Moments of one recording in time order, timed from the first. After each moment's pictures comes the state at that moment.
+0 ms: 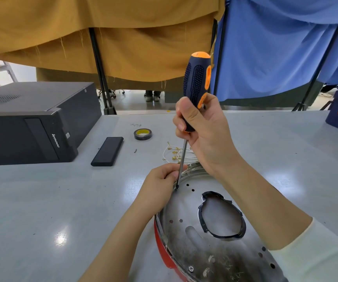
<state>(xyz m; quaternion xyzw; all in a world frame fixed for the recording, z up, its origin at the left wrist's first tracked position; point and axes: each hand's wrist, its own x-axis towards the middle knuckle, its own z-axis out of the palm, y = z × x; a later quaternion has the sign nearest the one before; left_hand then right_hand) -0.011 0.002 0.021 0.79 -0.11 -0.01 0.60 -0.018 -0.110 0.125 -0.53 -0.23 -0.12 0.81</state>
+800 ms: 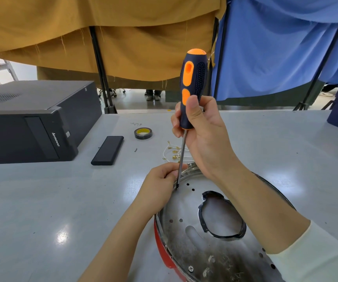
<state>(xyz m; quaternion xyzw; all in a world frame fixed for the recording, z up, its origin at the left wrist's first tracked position) -0.010 0.001 0.022 0.80 -0.11 -0.01 0.59 -0.015 -0.106 0.116 -0.52 -0.25 -0.13 0.81</state>
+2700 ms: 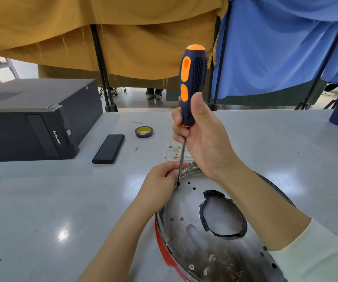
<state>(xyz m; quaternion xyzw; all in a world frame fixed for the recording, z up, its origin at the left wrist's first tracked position) -0.012 0.000 0.024 0.79 -0.10 -0.02 0.60 -0.017 -0.107 0.117 -0.53 -0.24 -0.05 0.81</state>
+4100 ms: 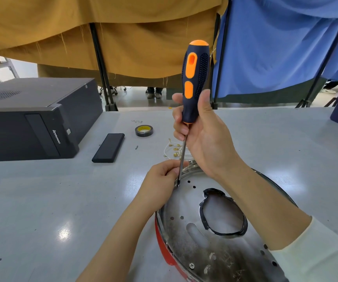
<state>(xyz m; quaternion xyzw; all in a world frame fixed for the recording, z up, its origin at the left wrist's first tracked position) -0.011 0.001 0.024 0.79 -0.11 -0.01 0.60 -0.014 -0.109 0.113 -0.52 -0.25 -0.05 0.82</state>
